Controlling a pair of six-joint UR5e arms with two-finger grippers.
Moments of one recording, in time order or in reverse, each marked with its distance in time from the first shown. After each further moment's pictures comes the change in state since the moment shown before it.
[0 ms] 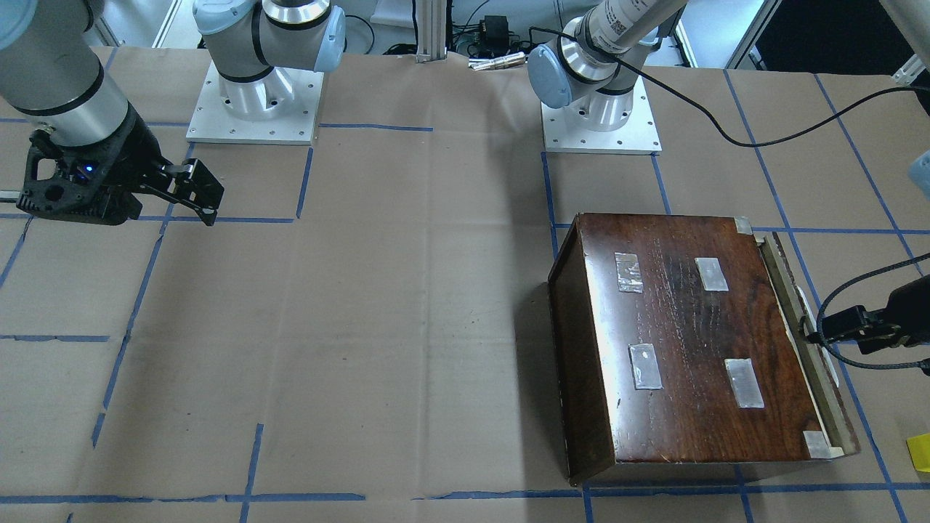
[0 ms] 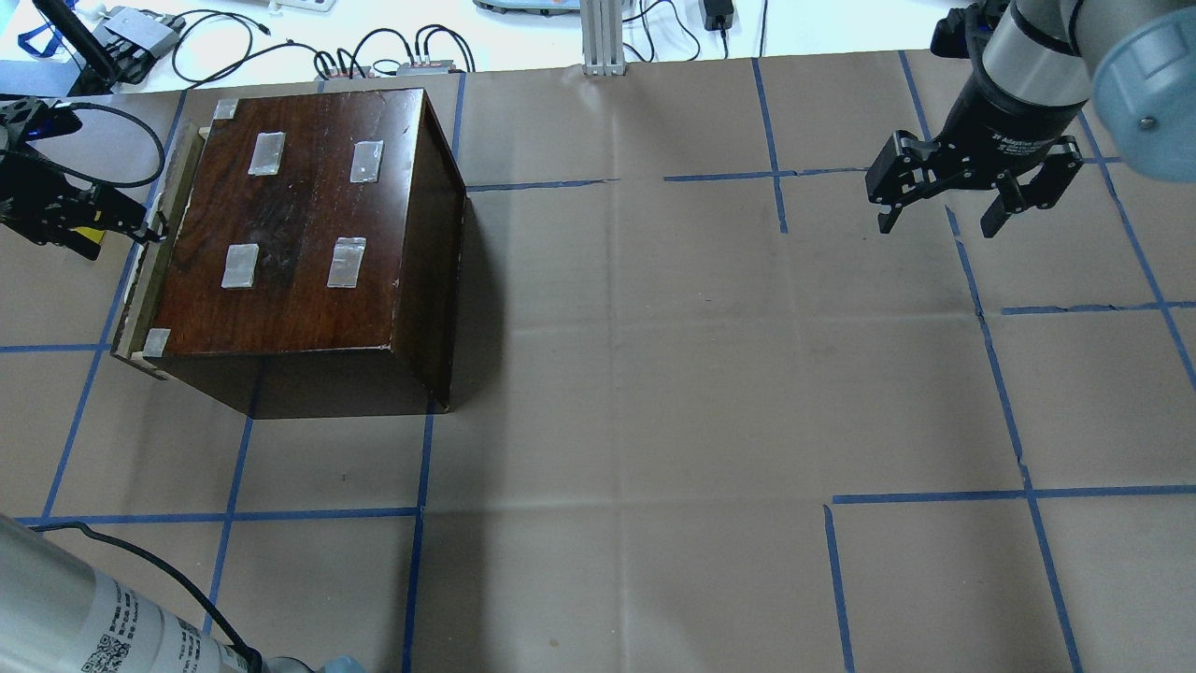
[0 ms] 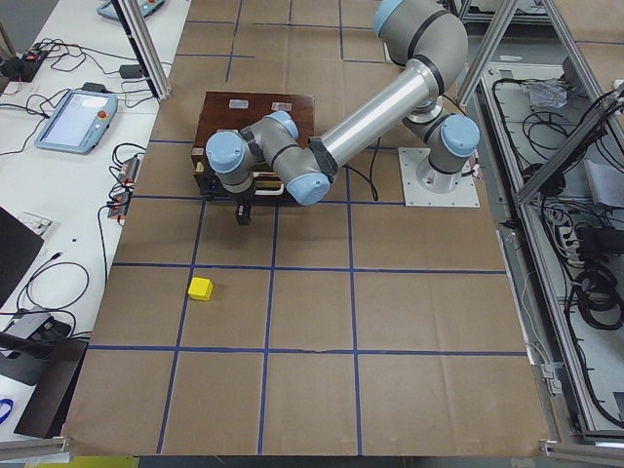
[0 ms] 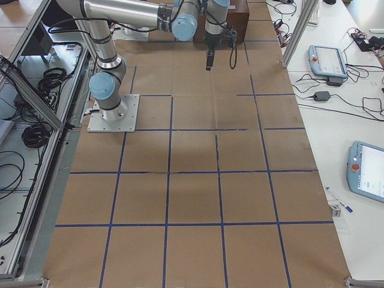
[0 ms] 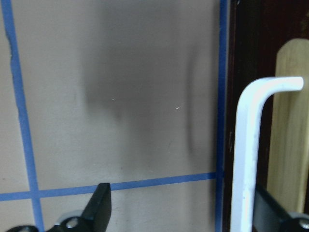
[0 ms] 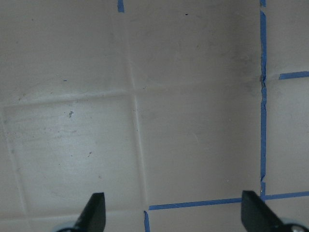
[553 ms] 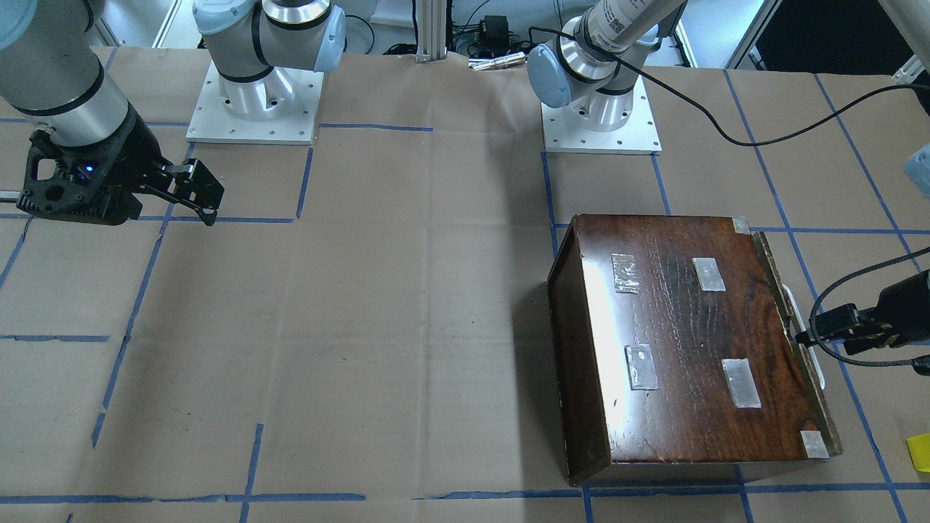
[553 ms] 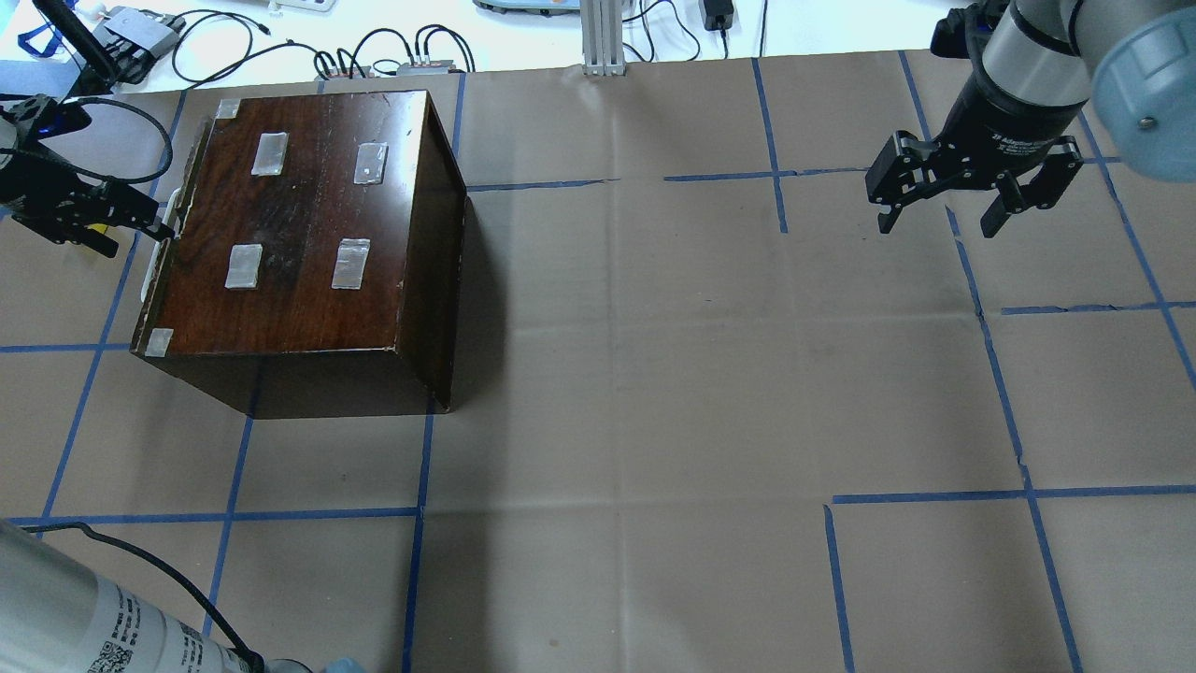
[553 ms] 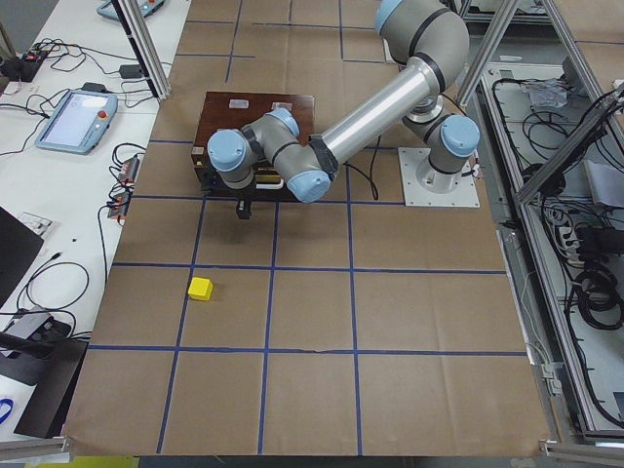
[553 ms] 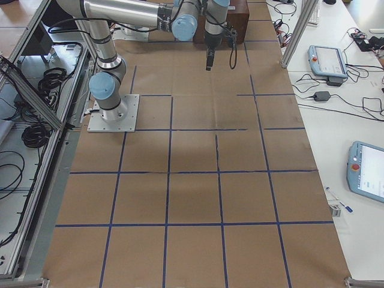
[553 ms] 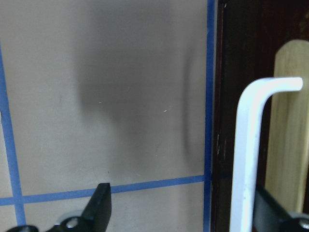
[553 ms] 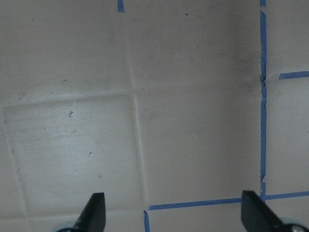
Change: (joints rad) left arm -0.019 0.018 -0.013 -0.036 -0.065 -0.007; right arm 0.000 0.000 0.000 0.000 0.000 0.000
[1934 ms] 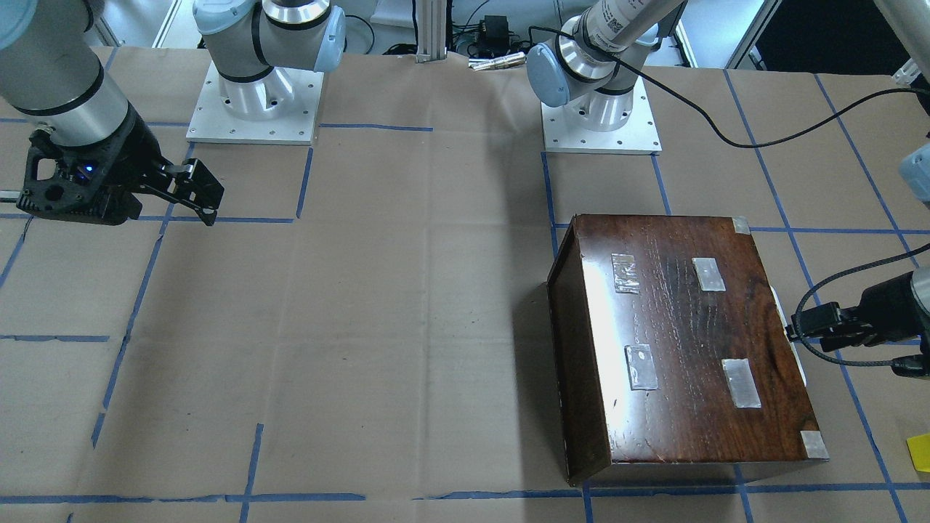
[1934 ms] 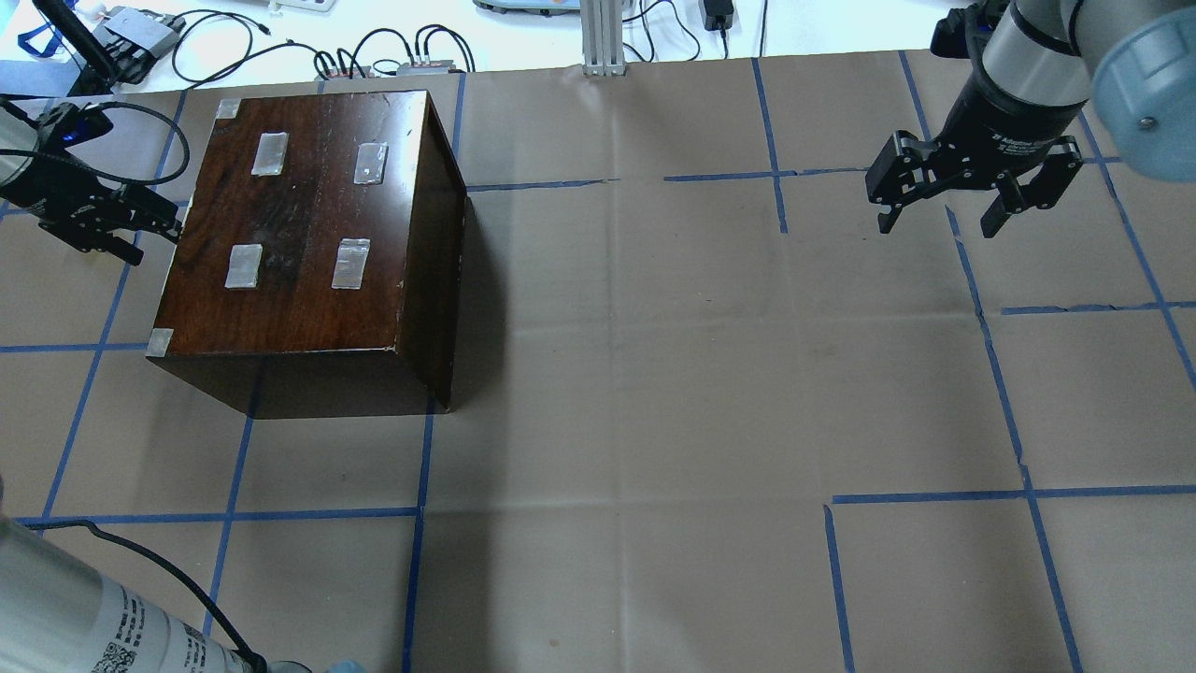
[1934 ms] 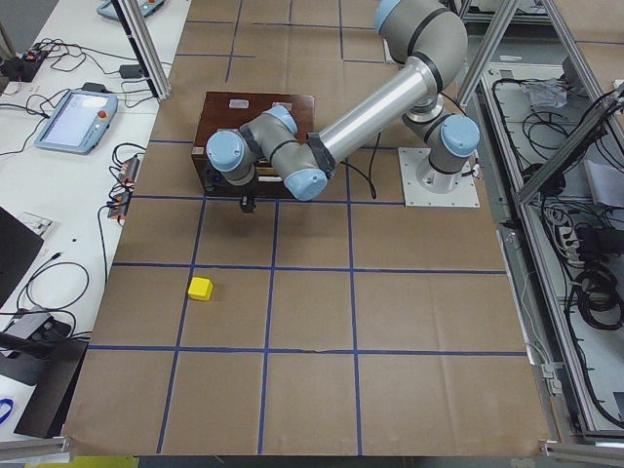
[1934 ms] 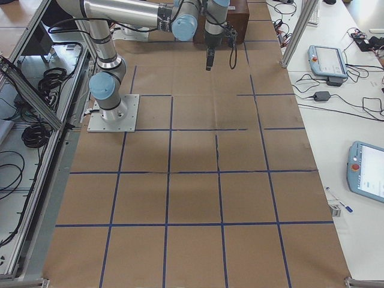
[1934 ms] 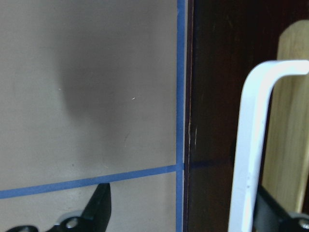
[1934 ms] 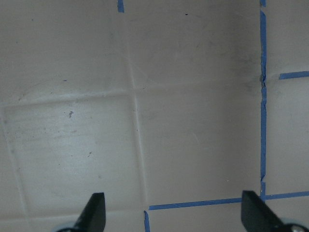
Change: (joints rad) left arm -0.015 -0.005 -0.002 -0.060 -0.037 -0.005; right arm 0.000 0.000 0.000 0.000 0.000 0.000
